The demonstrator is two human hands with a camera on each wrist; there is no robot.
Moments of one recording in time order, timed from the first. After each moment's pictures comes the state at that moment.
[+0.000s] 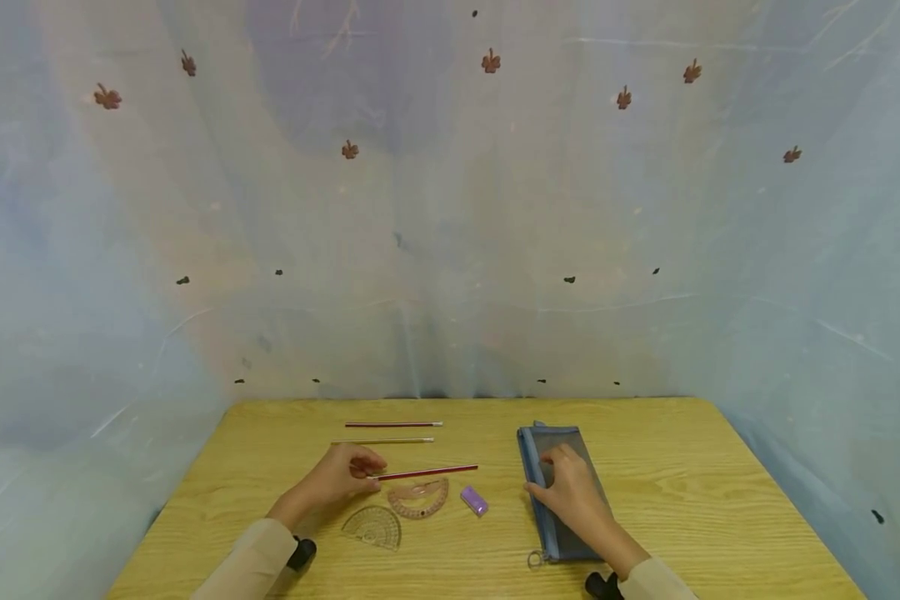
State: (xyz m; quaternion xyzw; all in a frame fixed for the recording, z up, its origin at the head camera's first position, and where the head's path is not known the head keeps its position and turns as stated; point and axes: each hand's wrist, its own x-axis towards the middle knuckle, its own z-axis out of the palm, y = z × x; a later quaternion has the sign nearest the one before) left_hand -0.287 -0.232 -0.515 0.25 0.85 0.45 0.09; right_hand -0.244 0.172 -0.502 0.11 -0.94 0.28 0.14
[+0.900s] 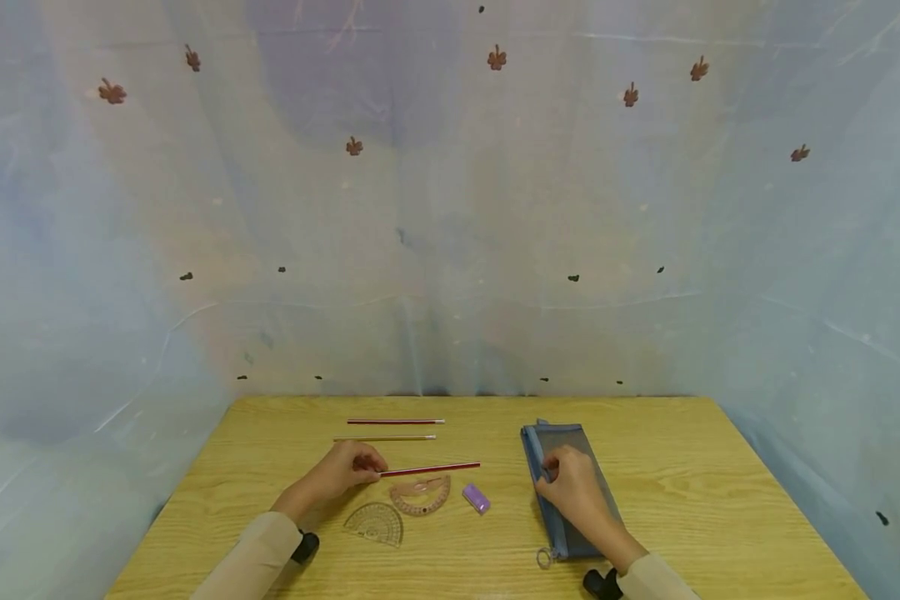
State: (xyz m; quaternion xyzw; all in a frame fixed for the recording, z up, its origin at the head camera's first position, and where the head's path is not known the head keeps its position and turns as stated) left_hand -0.291 -0.234 -0.519 0.28 0.88 0.39 0.06; right_hand -0.243 0.173 -0.504 0.12 -0.92 0.33 0.17
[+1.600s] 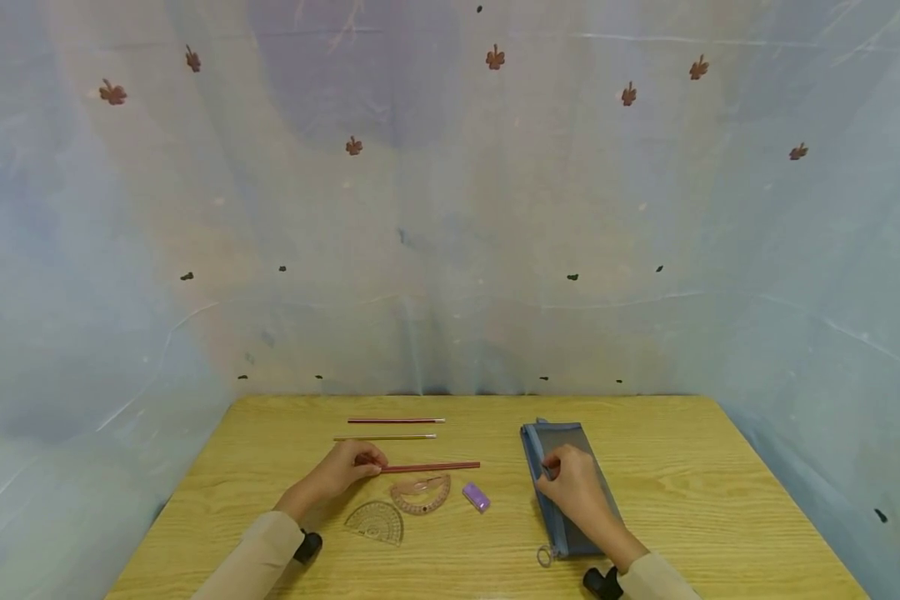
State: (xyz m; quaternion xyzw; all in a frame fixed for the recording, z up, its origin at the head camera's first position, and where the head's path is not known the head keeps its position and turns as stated) left_hand -0.291 -0.232 -0.520 0.26 0.88 0.41 0.06; right_hand -0.242 0.172 -0.504 0.11 -0.92 0.33 0.18
